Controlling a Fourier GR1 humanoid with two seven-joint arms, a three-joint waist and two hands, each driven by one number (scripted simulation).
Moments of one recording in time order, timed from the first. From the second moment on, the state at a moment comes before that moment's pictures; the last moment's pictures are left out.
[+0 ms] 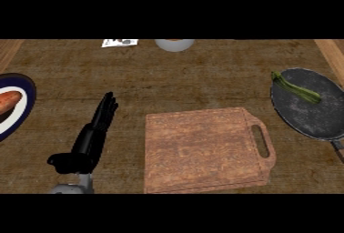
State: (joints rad) left arm -0.03 0.06 -0.13 -1.55 0.02 0.03 -0.12; right arm -0.40 -0.66 -0.70 -0.50 0.15 0.29 -0.58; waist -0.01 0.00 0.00
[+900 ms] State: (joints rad) left arm -0.01 0.03 -0.13 -1.58 -0.02 0.02 -0.11; right arm -0.04 -0.54 -0.64 -1.01 0.03 0.29 -0.45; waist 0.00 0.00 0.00
